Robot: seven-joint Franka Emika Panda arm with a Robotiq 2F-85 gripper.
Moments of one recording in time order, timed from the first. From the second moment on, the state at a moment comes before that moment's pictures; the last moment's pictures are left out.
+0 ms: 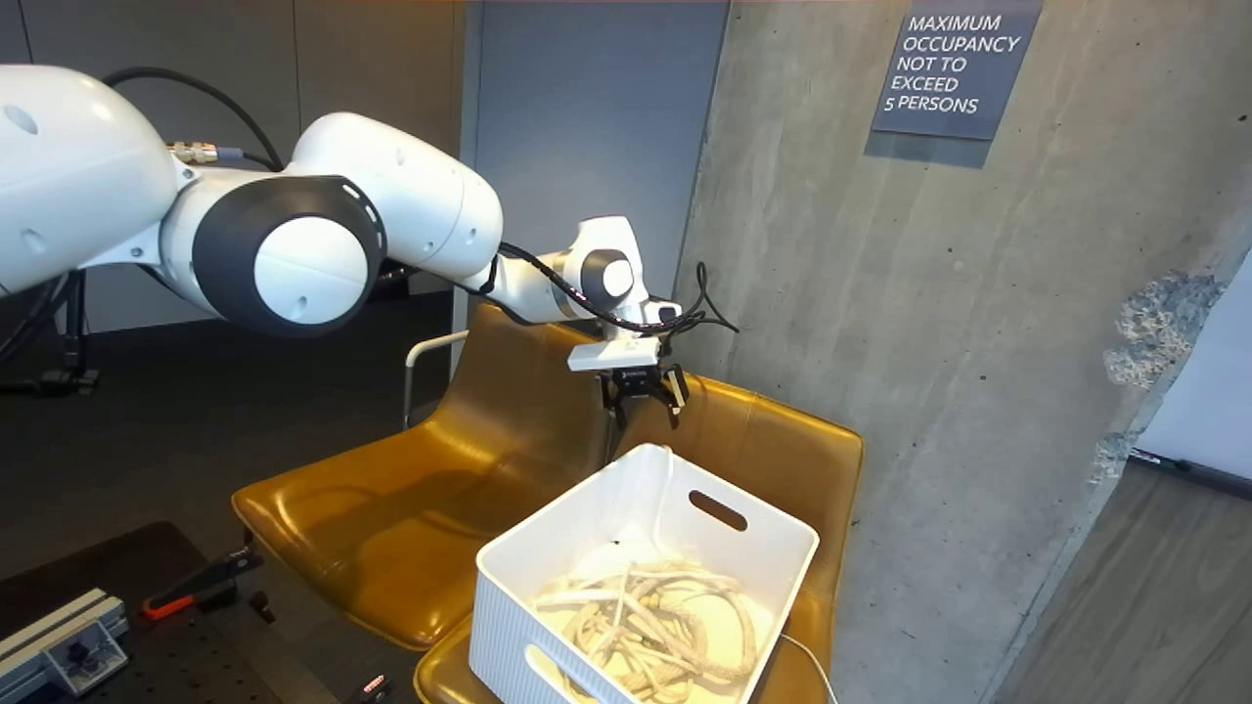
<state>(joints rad) 0.00 1.16 -0.09 -0.76 -0.31 2.10 -0.13</state>
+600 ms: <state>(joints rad) -0.02 1.23 -0.11 -0.70 -0.31 2.06 -0.14</state>
